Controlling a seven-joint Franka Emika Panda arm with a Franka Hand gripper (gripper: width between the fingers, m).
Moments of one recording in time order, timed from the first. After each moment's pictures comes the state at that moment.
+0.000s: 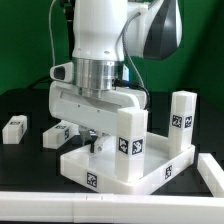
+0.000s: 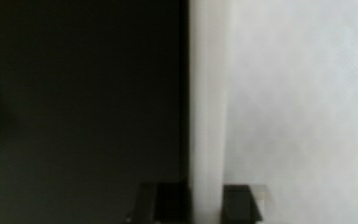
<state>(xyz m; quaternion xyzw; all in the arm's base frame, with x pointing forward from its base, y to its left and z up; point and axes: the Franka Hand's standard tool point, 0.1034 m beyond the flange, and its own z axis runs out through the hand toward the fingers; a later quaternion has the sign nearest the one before) 0.505 -0.054 0.016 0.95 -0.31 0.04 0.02</state>
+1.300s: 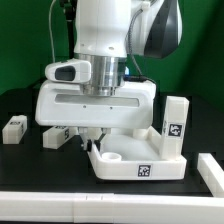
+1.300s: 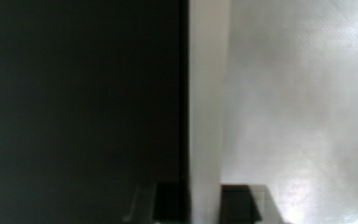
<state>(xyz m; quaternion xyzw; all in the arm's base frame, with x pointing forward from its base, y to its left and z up) 0.520 -0.054 0.024 0.99 0.09 0.04 0.04</state>
